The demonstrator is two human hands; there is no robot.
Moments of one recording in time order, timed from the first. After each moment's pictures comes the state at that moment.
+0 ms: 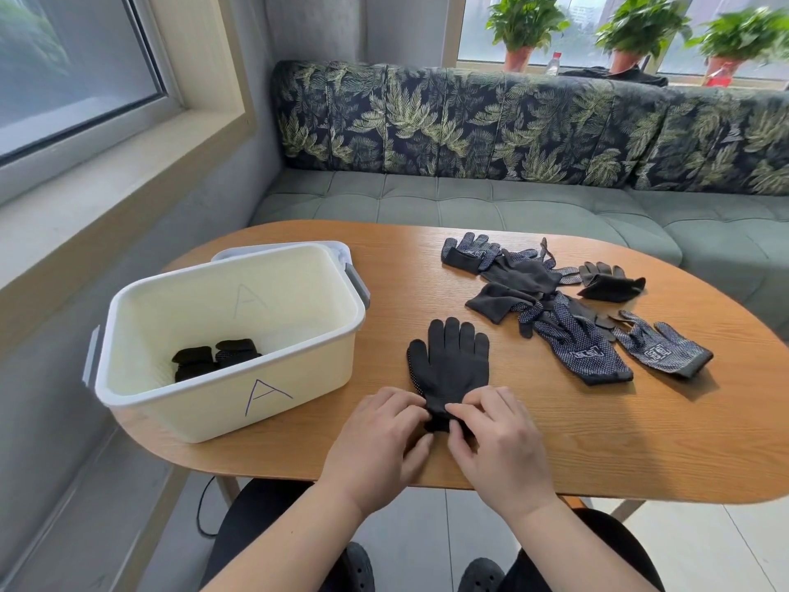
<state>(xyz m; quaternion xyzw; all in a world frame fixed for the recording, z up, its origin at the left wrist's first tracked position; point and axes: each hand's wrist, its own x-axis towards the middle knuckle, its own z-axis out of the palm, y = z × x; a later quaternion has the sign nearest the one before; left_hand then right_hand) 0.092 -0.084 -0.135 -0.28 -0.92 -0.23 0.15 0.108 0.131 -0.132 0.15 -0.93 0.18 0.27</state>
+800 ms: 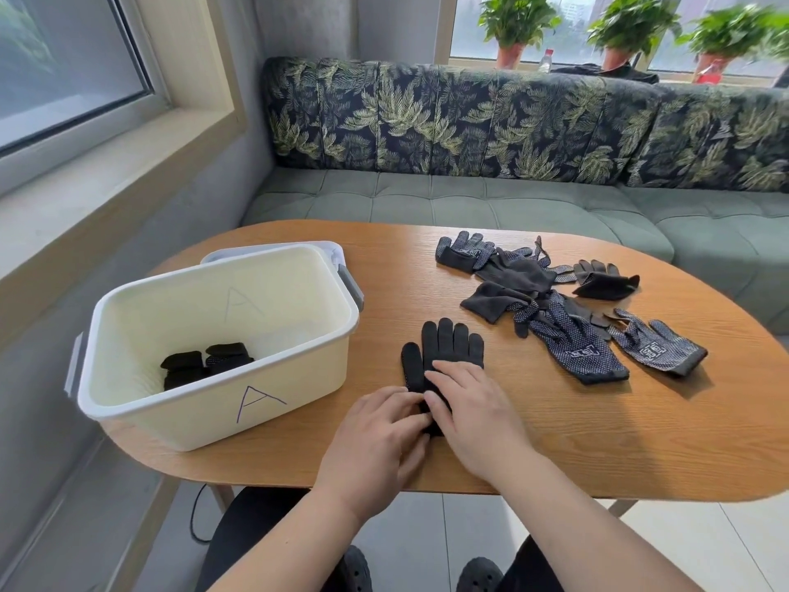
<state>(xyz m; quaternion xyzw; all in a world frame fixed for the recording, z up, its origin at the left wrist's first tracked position) 0.089 -0.085 -0.139 -0.29 -0.92 -0.22 0.17 0.063 0.115 -0.120 0.13 -0.97 0.18 0.12</state>
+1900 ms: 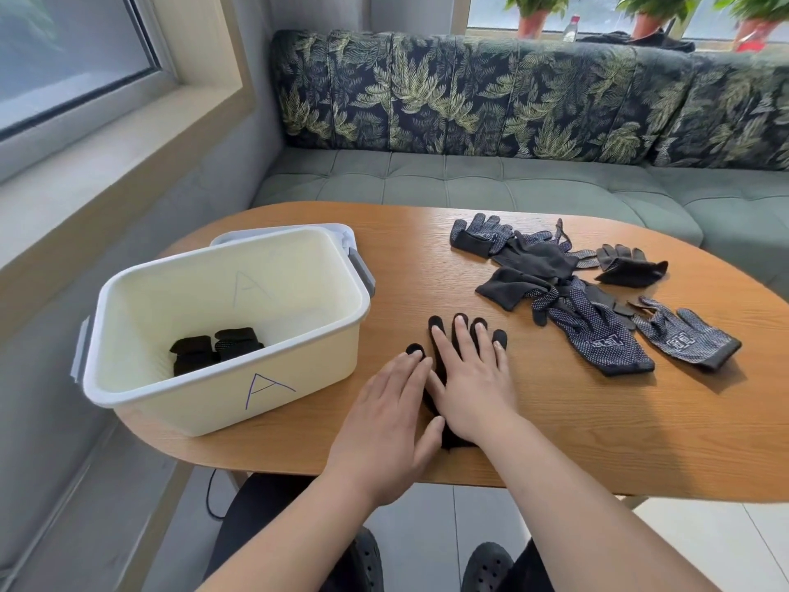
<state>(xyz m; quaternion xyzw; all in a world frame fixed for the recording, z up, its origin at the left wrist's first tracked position) 0.090 -0.080 -0.117 -0.21 -0.96 -0.17 0.03 0.030 0.090 -0.117 0.03 -1.00 0.07 -0.04</state>
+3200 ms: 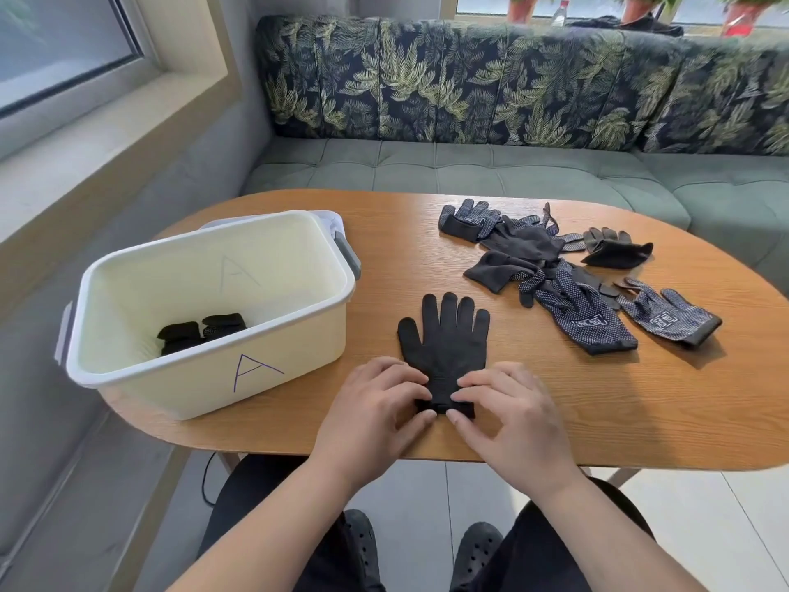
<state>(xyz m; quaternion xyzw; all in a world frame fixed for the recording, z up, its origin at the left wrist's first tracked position) 0.091 -0.085 -0.133 -0.28 -0.91 -0.27 0.16 0.110 0.158 -0.134 0.18 -0.93 0.25 0.22</state>
